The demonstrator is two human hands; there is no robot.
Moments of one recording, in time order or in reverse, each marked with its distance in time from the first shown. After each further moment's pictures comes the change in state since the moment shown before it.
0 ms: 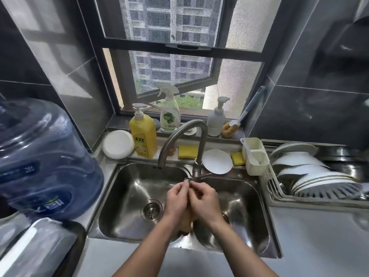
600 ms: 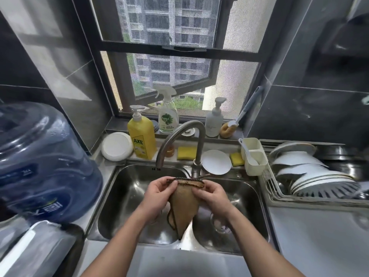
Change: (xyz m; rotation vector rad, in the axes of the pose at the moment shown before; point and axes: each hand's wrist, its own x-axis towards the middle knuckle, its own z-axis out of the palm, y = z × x) left_hand 0.013 0.030 -0.046 0.127 -0.228 0.120; right_hand 0.022 0.016 -0.034 0.627 -0.322 0.199
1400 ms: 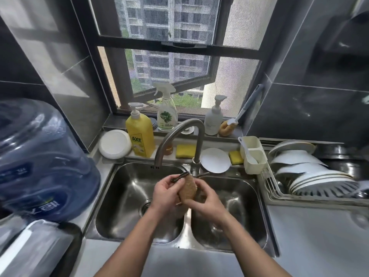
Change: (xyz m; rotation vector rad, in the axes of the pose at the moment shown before) left_hand 0.005 0.001 0.030 -0.150 0.125 -0.098; right_hand -0.010 0.010 0.005 -0.397 -0.020 -0.060
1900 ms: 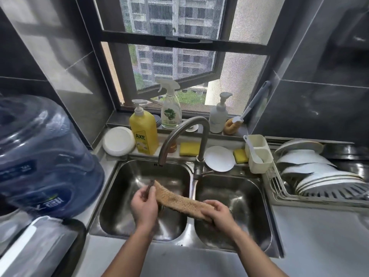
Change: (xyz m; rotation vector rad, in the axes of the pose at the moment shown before) left_hand -0.002 -0.037 -0.053 0.083 0.599 0.089; right_hand -0.015 0.042 -0.004 0.086 0.150 0.445
